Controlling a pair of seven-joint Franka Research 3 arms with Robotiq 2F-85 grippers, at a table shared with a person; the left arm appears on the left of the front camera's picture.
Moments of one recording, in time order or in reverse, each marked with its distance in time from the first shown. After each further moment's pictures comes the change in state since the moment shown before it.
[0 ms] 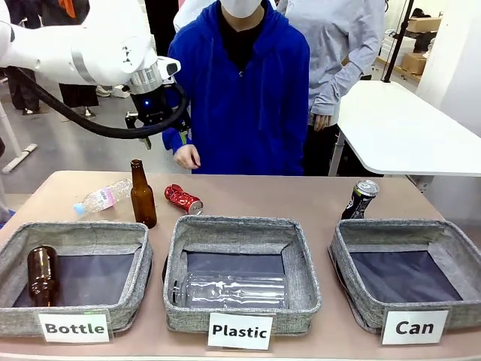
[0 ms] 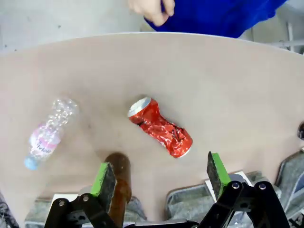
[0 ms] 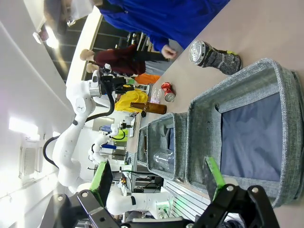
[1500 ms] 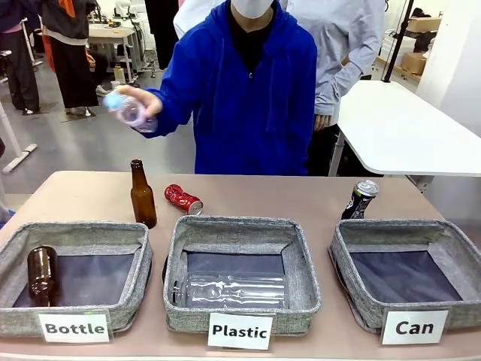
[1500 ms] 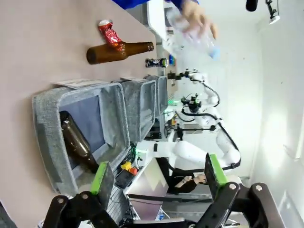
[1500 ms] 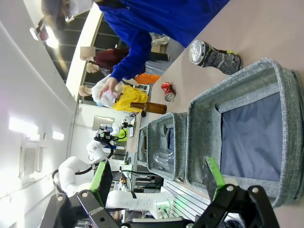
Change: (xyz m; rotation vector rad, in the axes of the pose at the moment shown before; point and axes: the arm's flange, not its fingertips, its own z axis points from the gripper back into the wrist) left arm -0.230 0.503 0.081 -1.152 0.011 0.193; right arm 0.000 0.000 0.000 0.000 0.001 0.000
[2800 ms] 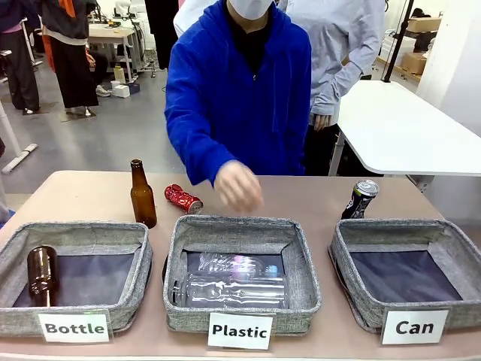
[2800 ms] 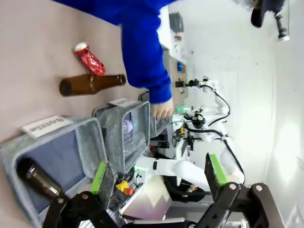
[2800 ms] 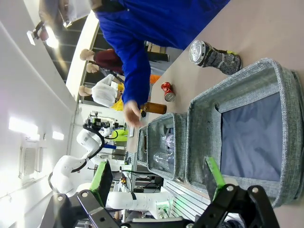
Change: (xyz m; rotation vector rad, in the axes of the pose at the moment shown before) left arm 0.072 -0.121 -0.113 0.117 0.004 -0.035; right arm 0.000 0.000 0.000 0.000 0.000 0.001
